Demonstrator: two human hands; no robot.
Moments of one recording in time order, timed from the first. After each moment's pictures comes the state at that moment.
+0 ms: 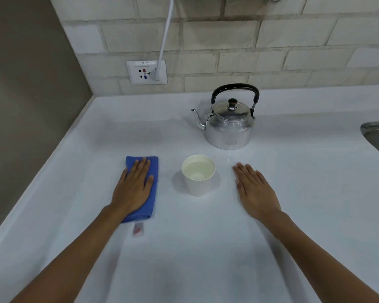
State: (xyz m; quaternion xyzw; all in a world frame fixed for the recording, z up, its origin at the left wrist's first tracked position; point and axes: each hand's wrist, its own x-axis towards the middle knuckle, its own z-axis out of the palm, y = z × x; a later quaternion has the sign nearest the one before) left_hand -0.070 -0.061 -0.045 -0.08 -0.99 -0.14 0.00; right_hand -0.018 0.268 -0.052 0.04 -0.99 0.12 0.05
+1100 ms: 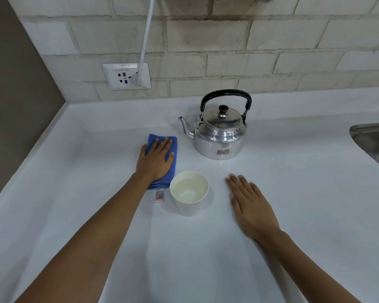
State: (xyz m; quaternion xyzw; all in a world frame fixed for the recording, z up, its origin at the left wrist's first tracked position) left_hand -0.204 0.023 -0.046 -0.16 -0.98 -0.09 -0.01; right_hand -0.019 0.268 -0.052 0.03 -0.99 0.14 0.06
